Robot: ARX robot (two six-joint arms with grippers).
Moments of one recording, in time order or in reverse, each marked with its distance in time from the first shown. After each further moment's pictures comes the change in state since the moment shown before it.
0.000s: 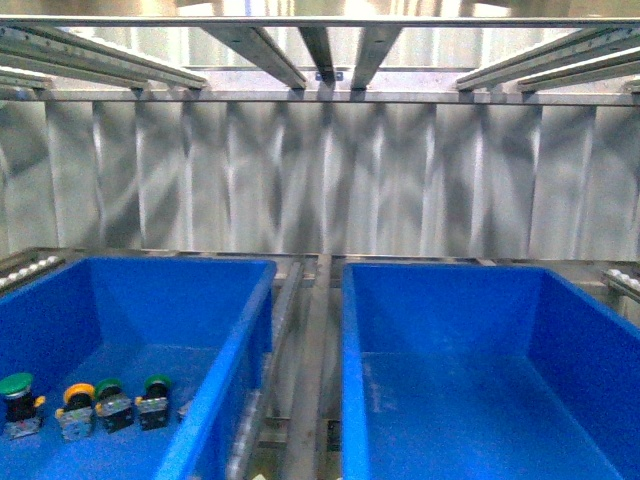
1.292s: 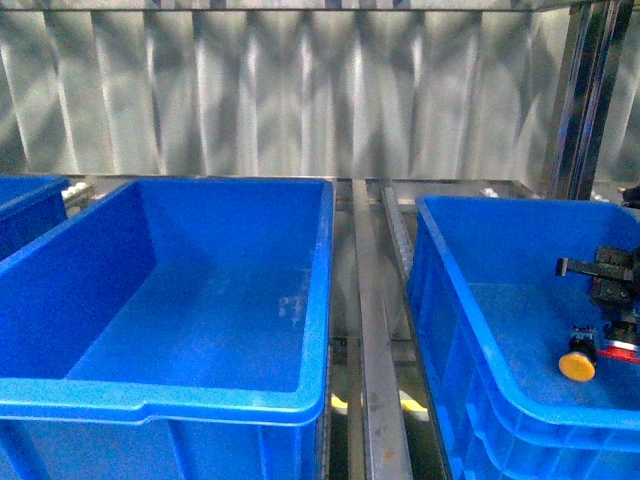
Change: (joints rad) left arm 0.001 0.000 0.000 0.002 0.002 0.001; right arm -0.323 0.919 0.906 -0.607 -0.254 -0.687
